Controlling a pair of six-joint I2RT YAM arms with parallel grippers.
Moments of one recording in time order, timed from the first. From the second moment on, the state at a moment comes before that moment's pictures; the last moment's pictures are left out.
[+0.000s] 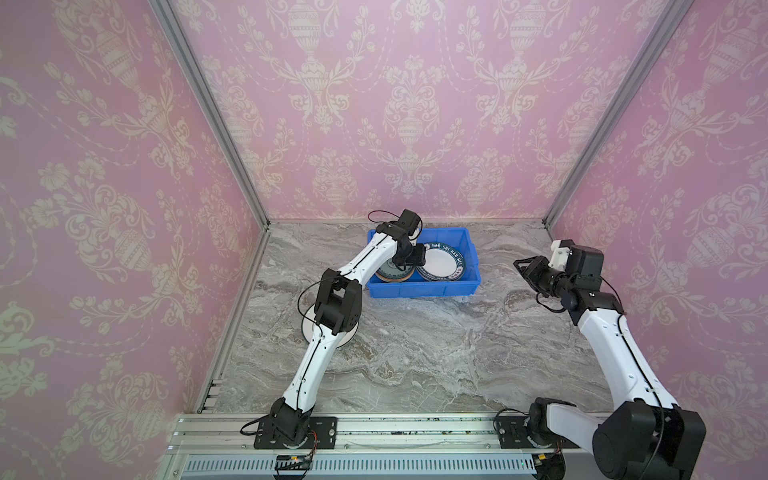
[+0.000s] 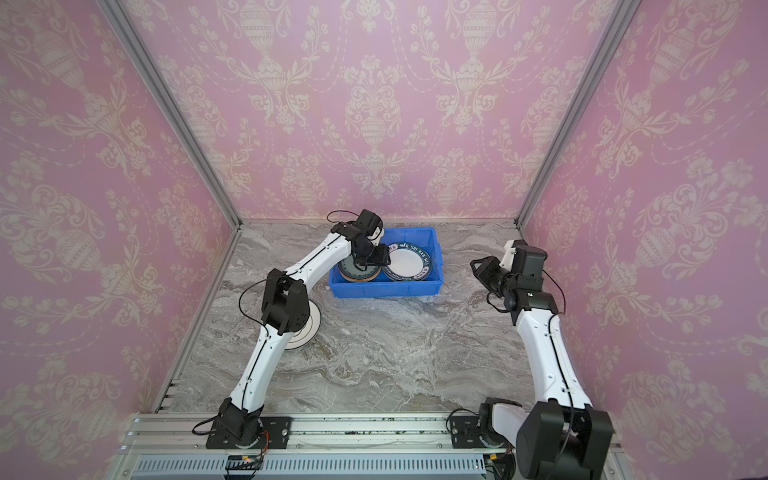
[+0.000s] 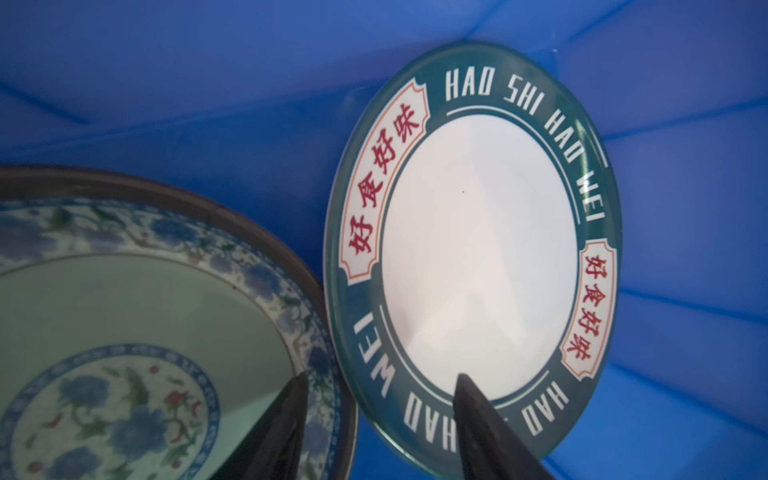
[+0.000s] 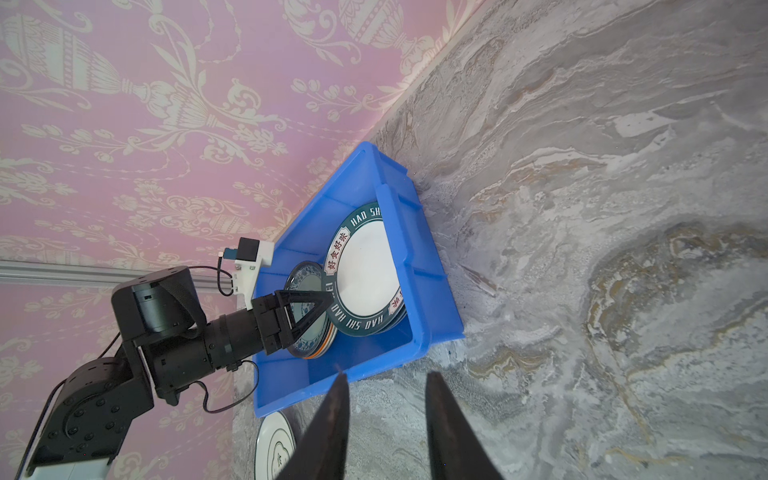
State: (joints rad) left arm -0.51 2.52 2.38 -0.95 0.20 -0.38; right arm -0.19 1.15 0.93 -0.37 -0.43 0.68
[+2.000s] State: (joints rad) left arm -0.53 2.22 2.26 -0.79 0.26 -0.37; right arm 0.20 1.16 0.88 -0.15 -0.39 0.77
